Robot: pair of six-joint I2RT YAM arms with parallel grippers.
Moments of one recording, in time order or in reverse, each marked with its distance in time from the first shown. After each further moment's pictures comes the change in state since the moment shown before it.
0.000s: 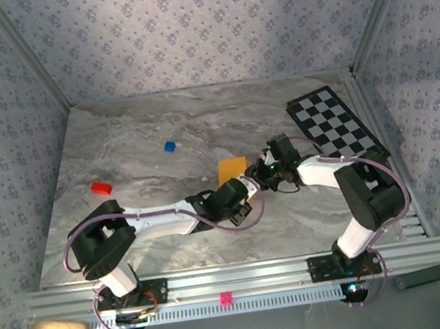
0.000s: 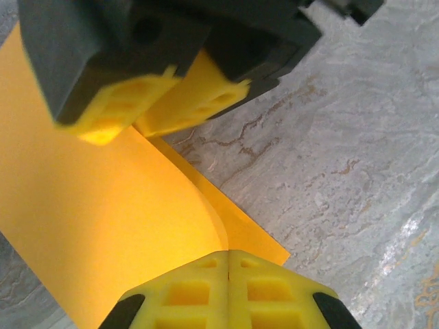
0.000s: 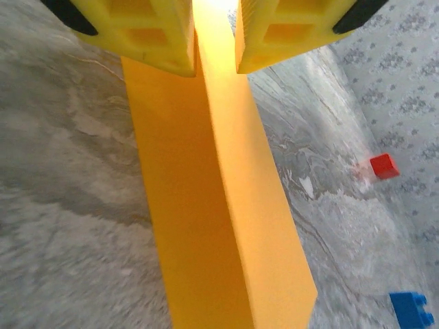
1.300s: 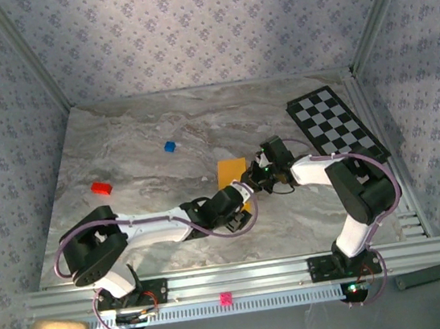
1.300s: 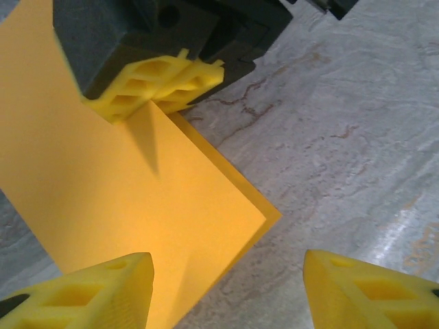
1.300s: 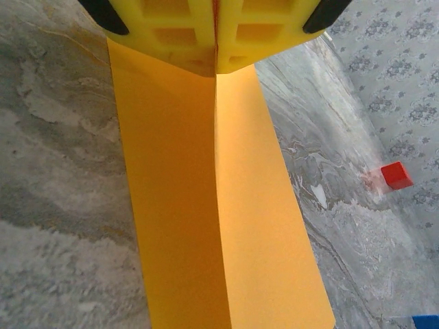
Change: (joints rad) left arm -0.042 -0.055 -0.083 0.013 -0.057 -0.076; right arm 0.050 0.082 0.032 0.031 -0.013 0.016
